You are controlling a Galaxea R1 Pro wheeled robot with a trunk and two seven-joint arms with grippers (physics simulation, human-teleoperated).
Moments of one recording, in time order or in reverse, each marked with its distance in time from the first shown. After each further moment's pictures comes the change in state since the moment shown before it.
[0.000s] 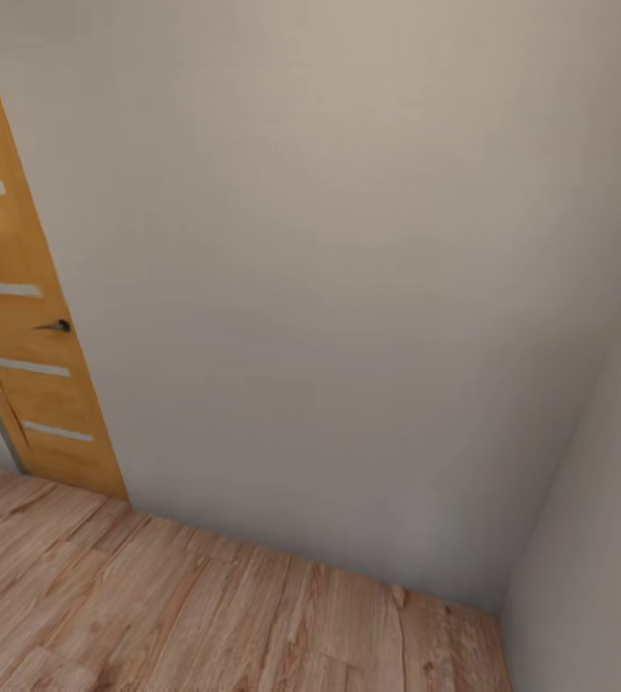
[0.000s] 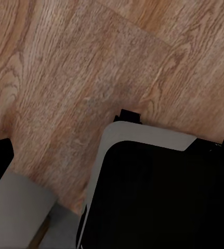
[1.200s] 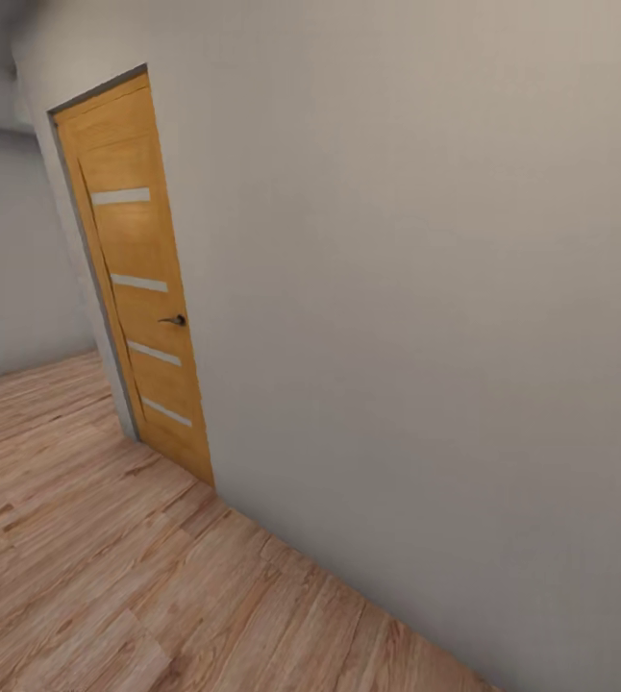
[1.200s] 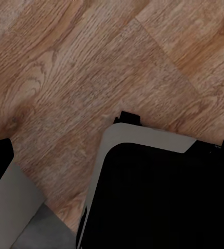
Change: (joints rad) left arm 0.000 0.002 0.000 0.000 0.002 0.000 0.000; right arm 0.000 0.000 0.000 0.000 0.000 0.000 0.000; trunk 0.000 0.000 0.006
